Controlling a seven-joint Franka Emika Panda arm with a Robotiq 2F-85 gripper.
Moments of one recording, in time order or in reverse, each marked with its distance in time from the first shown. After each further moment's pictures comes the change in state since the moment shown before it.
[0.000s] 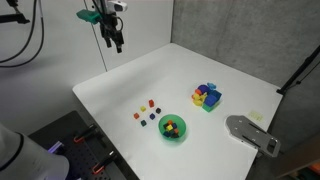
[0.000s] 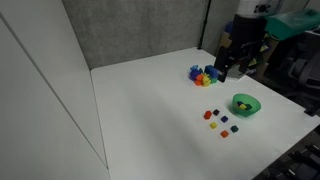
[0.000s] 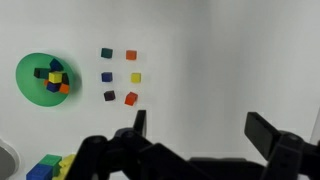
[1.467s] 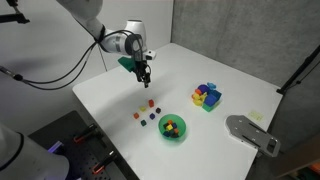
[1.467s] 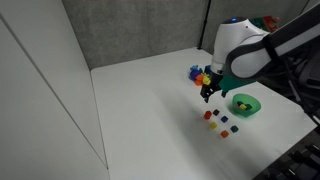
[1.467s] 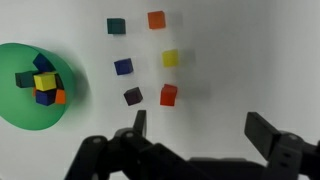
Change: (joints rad) arm 0.022 0.476 -0.211 0.033 -0.152 0.431 0.135
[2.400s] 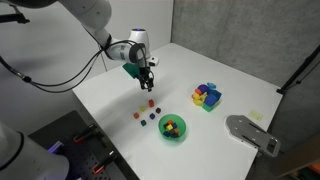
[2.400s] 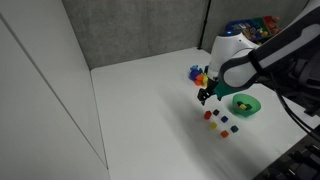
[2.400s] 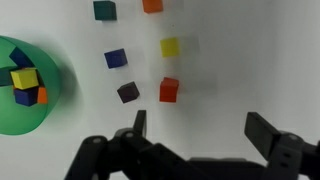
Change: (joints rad) arm 0.027 0.108 -0.049 0.041 0.019 0.104 0.000
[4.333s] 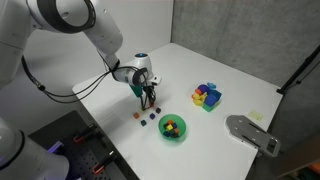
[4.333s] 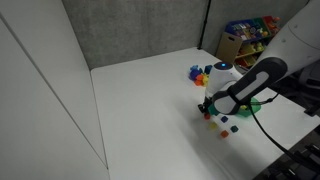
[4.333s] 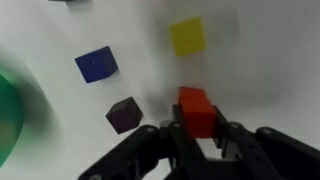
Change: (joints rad) arm 0.123 0.294 -0.153 0.074 0.107 0.272 0.031
